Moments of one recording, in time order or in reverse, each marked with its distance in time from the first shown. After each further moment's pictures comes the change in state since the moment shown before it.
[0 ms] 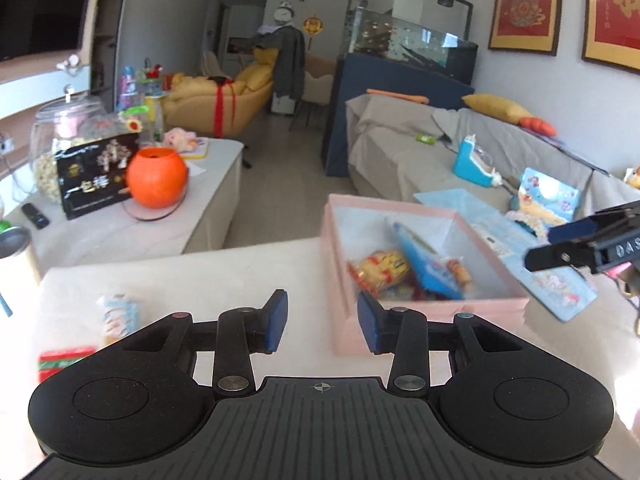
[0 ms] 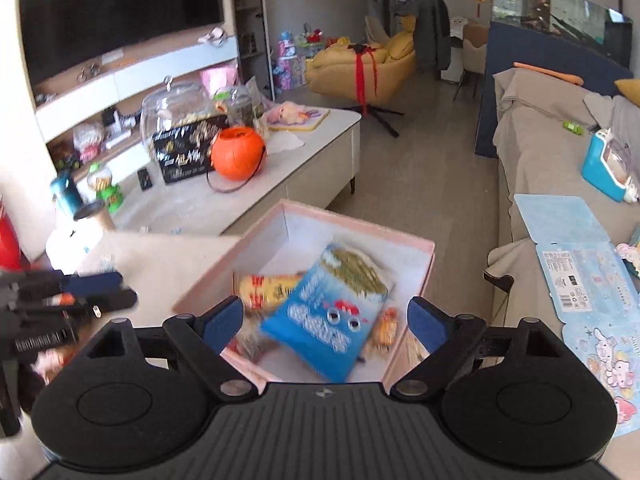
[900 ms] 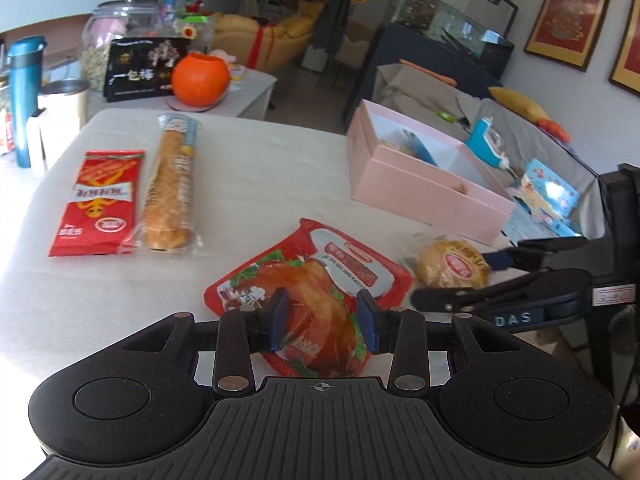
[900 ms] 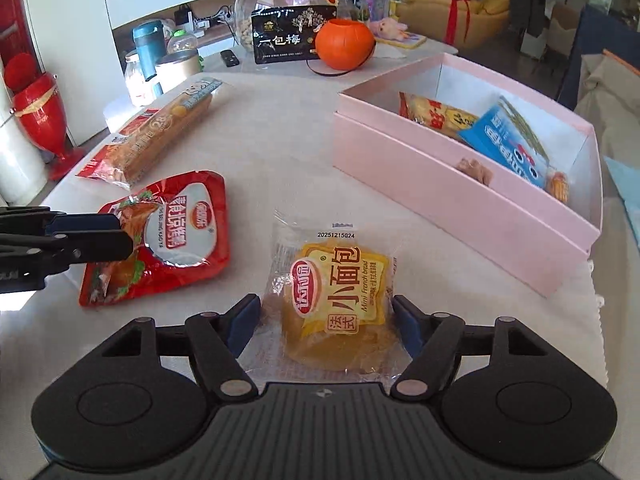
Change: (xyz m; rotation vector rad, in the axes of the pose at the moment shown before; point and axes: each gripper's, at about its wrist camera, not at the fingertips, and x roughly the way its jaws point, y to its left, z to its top) left arm -0.066 0.012 -0.103 -0.189 0.116 -0.037; right arm 0.043 0.124 -0.115 -0.189 0.152 0.105
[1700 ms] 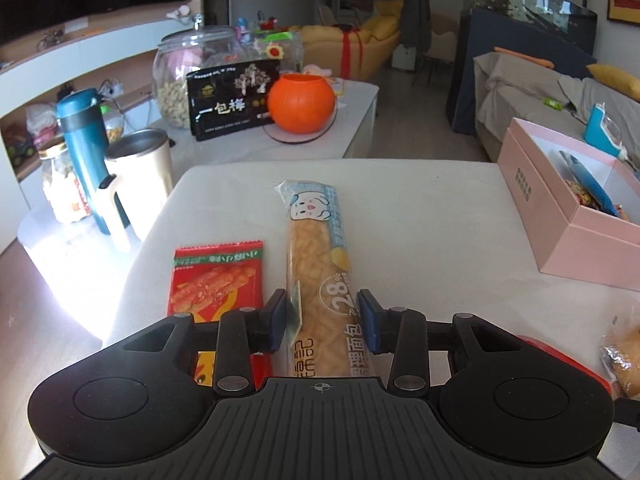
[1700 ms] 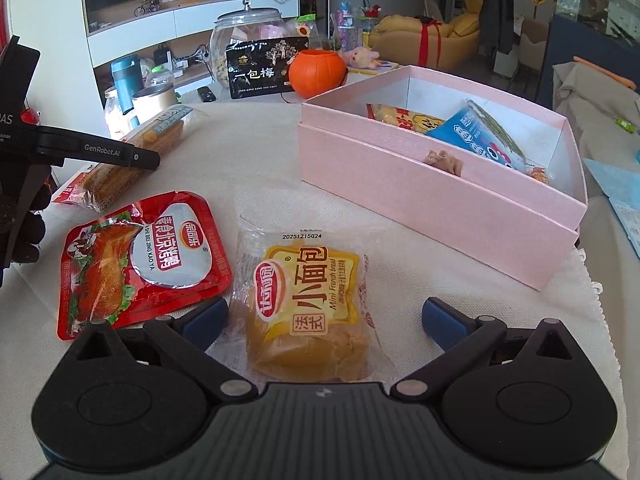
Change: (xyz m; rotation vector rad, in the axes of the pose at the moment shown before) left arm 0.062 0.054 0.068 0.061 -0.012 0.370; right arm 0.010 -0.016 -0.017 0.079 -0.115 -0.024
